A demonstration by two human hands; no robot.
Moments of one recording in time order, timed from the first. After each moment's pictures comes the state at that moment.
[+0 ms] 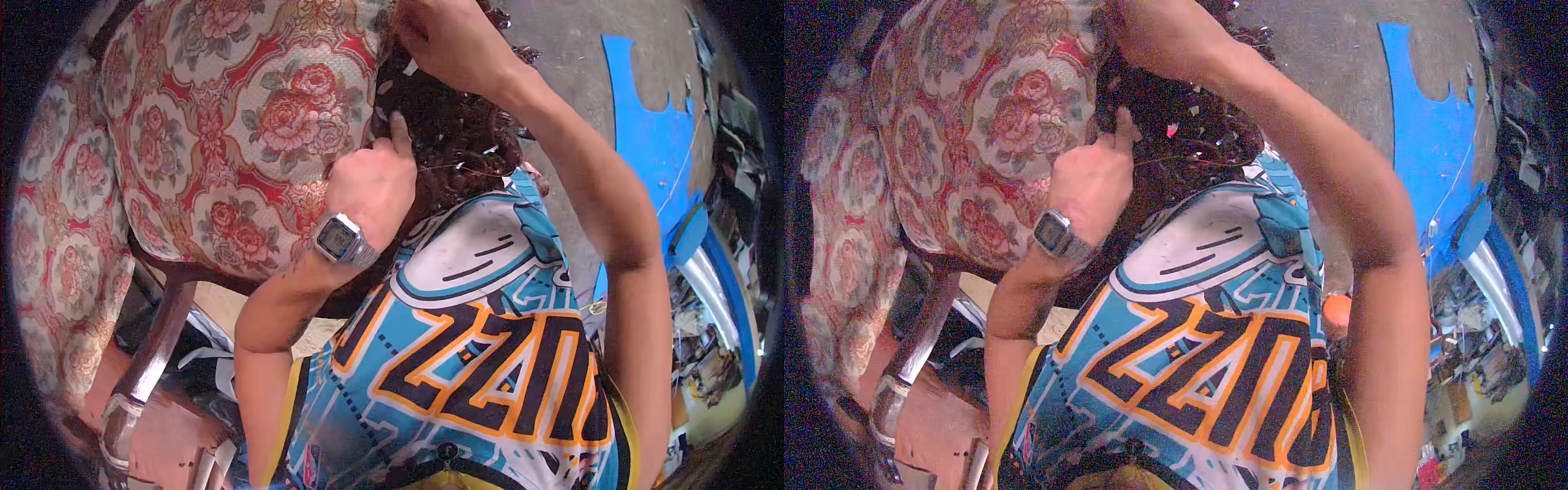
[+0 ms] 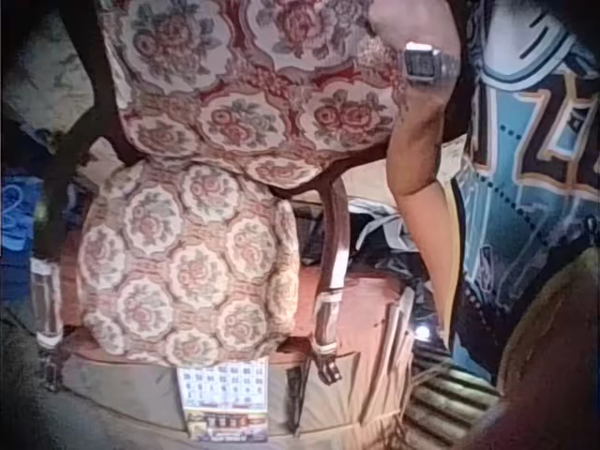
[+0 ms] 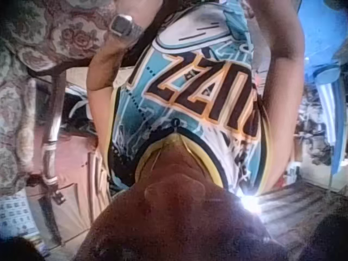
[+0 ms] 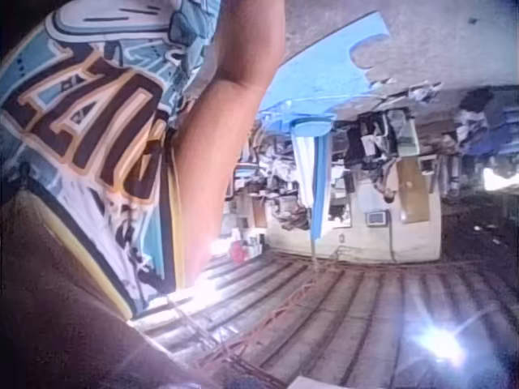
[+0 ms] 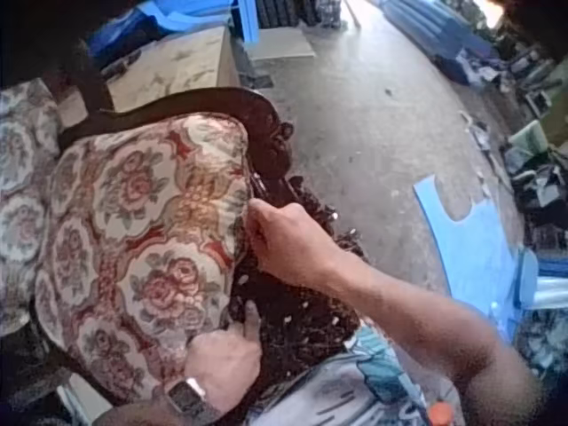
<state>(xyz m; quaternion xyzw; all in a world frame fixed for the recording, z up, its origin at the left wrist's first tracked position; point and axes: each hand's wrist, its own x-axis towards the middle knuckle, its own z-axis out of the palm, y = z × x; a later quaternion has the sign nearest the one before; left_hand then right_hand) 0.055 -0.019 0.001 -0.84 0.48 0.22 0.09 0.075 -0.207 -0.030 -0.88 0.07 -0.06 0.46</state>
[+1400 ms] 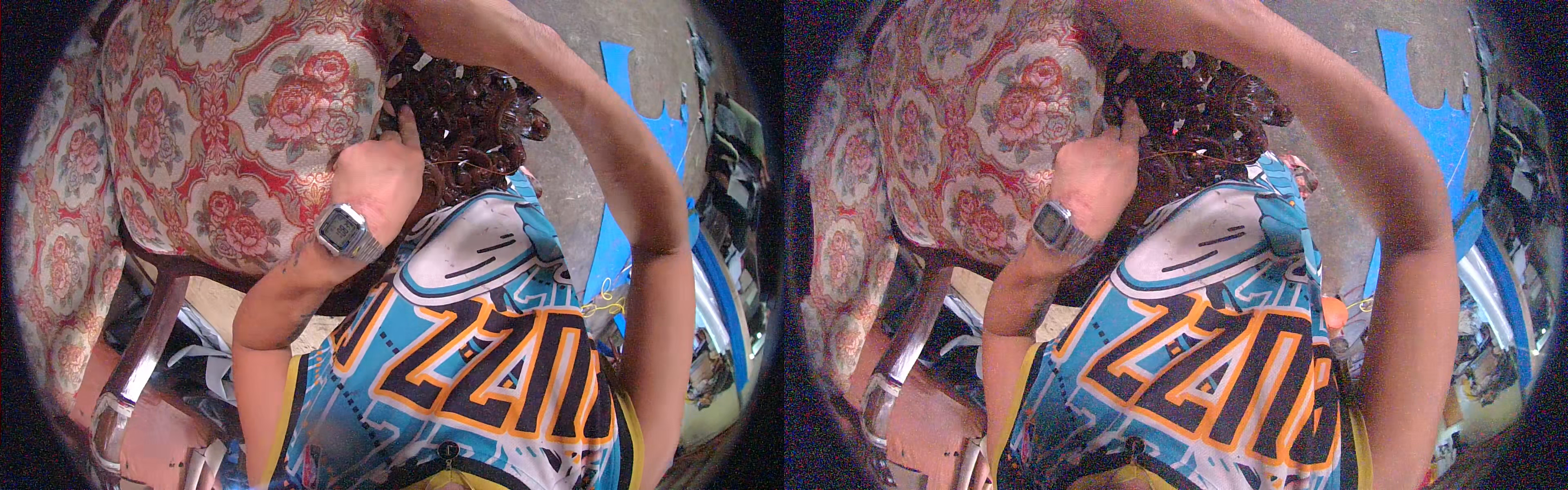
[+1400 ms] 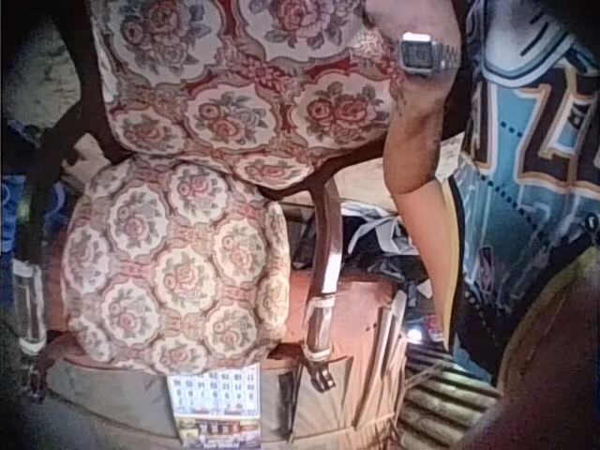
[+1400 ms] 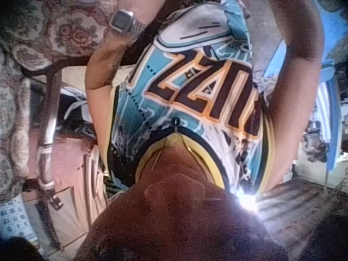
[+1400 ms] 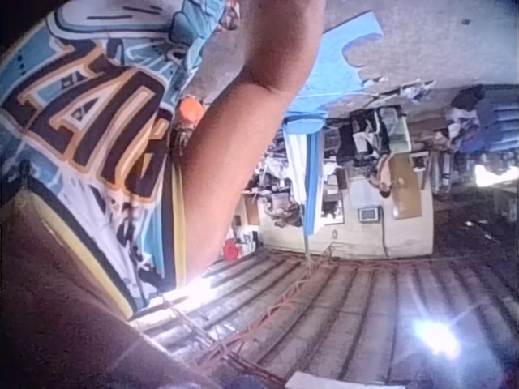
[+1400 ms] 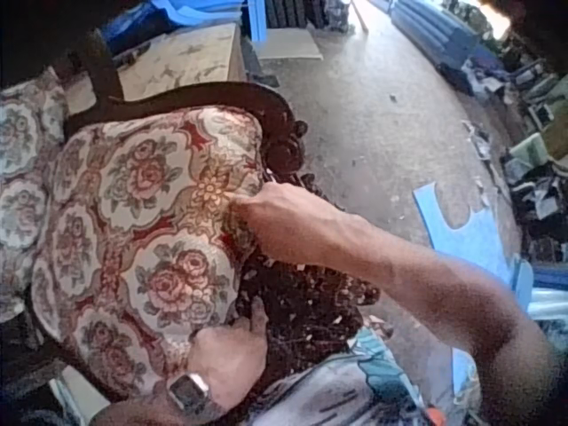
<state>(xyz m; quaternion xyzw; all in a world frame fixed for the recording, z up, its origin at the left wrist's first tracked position) 0.057 -0.019 -0.001 -0.84 0.49 0.22 0.06 0.103 -0.215 0.002 -0.97 -0.12 0.08 0.19</state>
